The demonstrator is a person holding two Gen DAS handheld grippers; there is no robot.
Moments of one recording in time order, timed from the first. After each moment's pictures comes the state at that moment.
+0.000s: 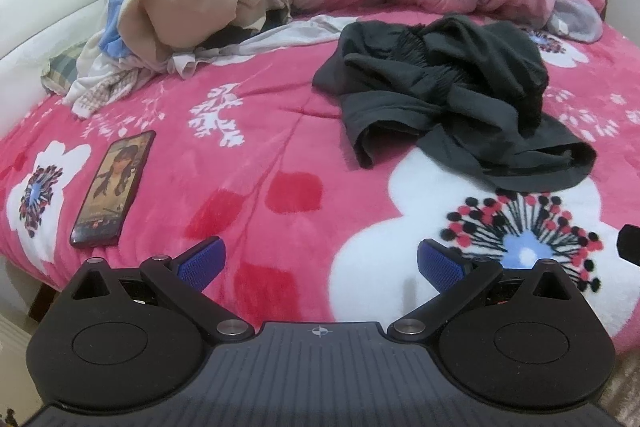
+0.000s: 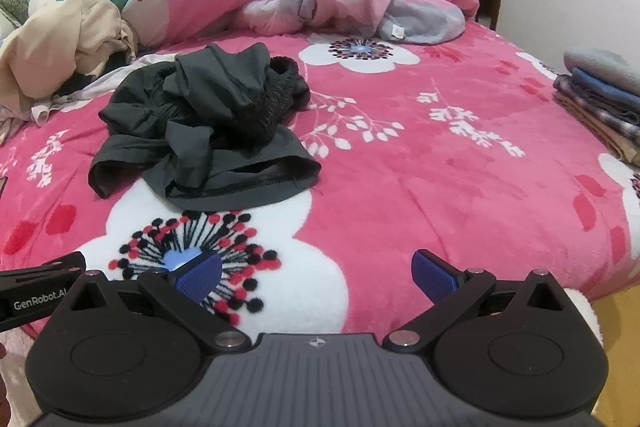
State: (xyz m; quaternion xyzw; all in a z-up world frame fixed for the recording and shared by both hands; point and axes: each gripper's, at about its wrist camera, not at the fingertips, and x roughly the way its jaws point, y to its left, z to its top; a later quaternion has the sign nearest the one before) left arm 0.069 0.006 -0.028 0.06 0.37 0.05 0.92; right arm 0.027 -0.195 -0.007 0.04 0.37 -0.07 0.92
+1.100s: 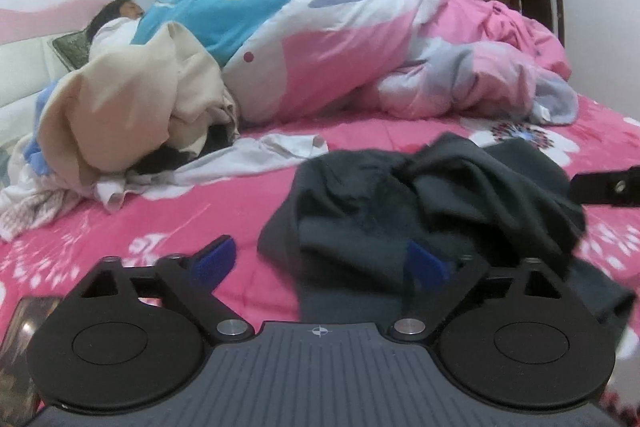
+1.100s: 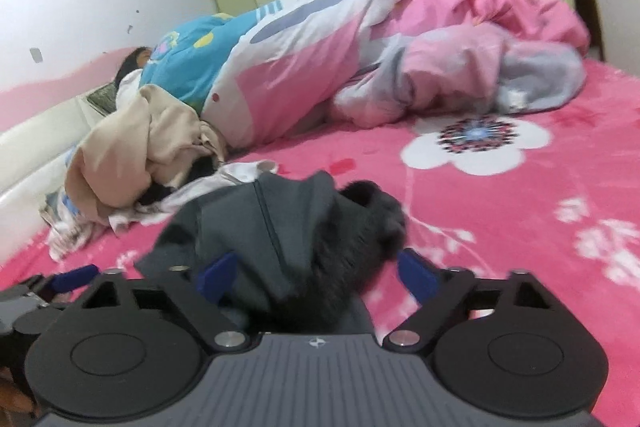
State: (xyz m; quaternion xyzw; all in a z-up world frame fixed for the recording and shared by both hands) left arm 0.190 0.003 -0.028 0.06 0.22 -0.03 0.97; right arm 0.185 -0.256 -0.015 0.14 0.25 0.15 0.95
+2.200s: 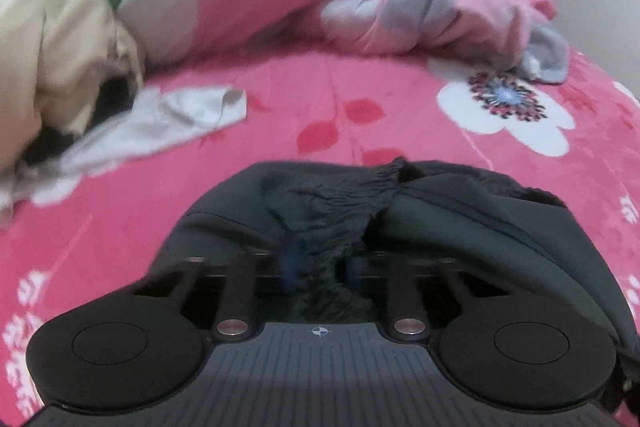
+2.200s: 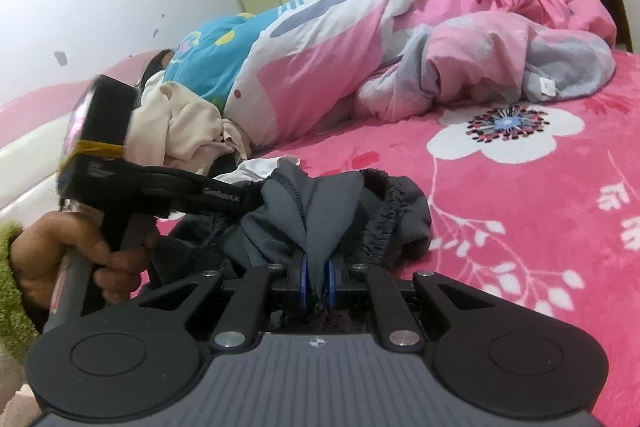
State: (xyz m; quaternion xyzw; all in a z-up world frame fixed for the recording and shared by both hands) left arm 0.318 -0.051 -0.028 0.04 0.38 -0.09 0.92; right arm 0.185 -0.269 -0.042 0.15 0.23 0.18 0.95
